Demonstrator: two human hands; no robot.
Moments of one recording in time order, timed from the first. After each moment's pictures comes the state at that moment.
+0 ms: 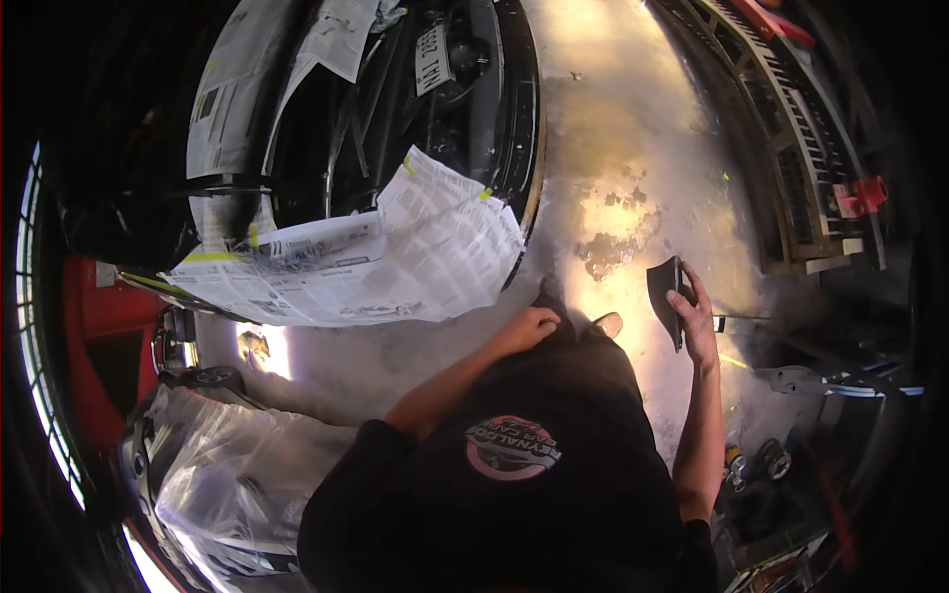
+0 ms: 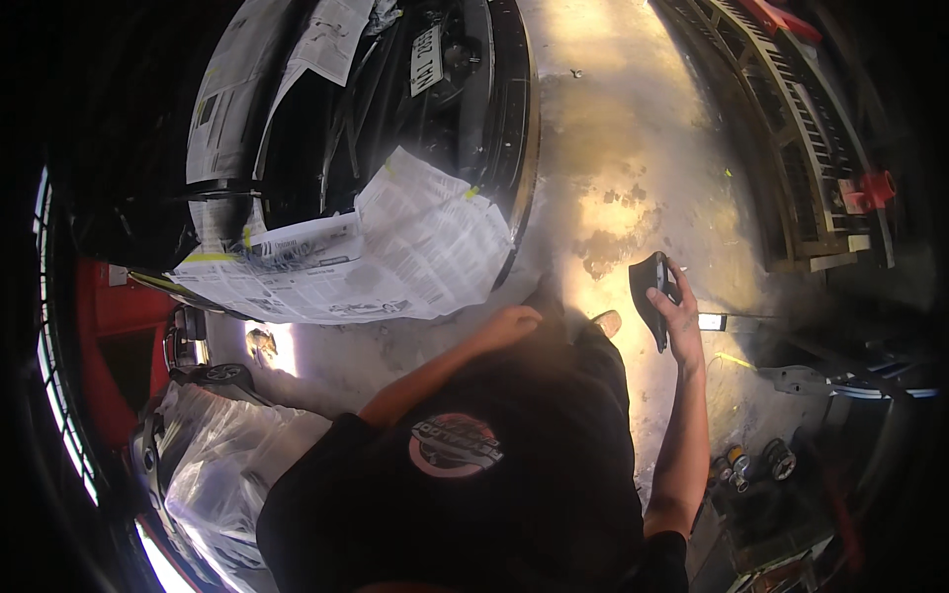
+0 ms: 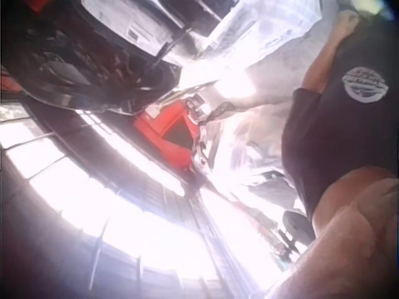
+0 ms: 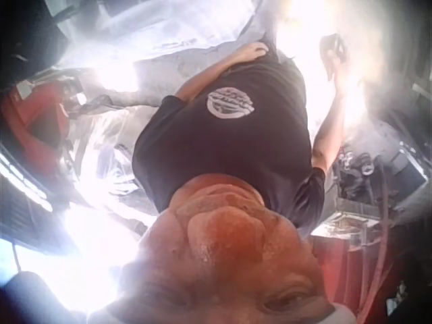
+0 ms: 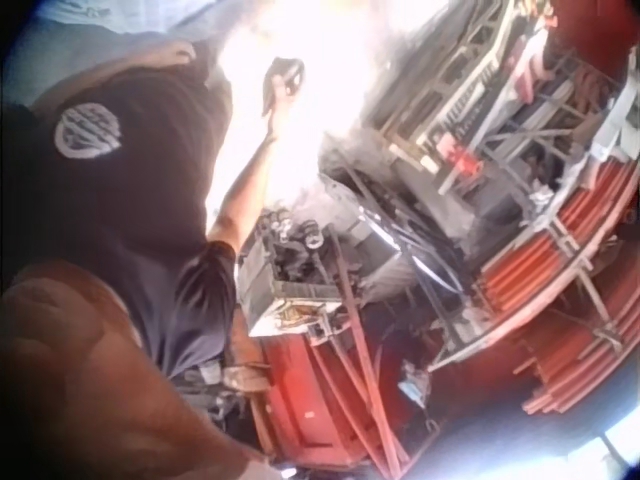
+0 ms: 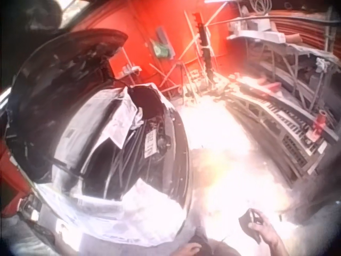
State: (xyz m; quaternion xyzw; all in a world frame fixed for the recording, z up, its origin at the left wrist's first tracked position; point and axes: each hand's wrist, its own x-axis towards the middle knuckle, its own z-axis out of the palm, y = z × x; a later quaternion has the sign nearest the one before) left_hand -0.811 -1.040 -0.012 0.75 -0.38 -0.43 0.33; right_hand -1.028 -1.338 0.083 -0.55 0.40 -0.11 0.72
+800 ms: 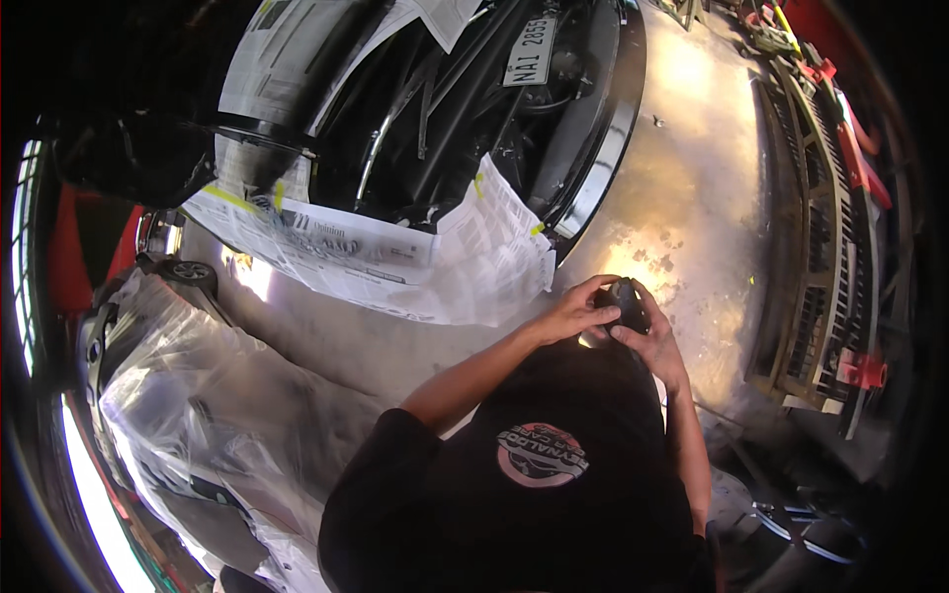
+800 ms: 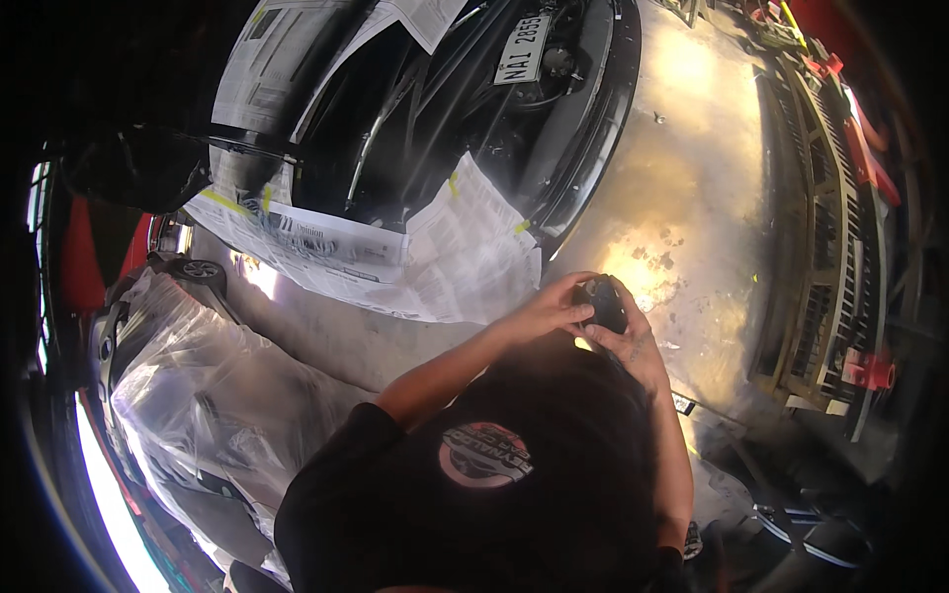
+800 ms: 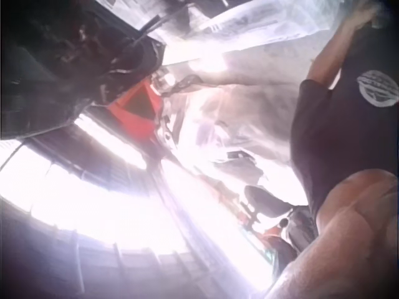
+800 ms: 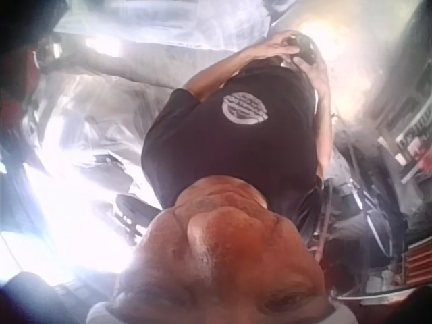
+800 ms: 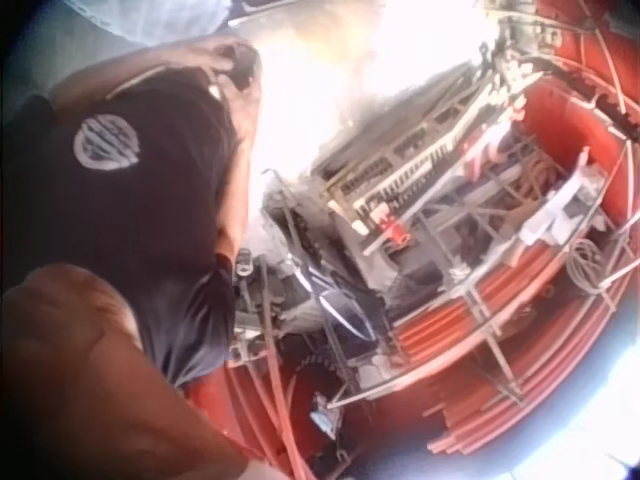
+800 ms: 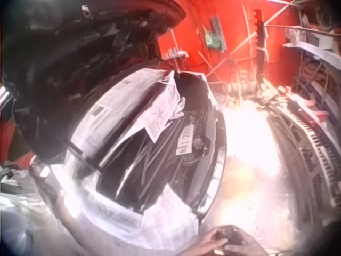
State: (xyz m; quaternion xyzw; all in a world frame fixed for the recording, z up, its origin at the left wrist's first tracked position) left_hand -0.703 -1.164 0.074 0.53 -0.13 -0.53 0.65; right_hand -0.816 -1.350 0.128 -0.60 0.18 0.10 0.77
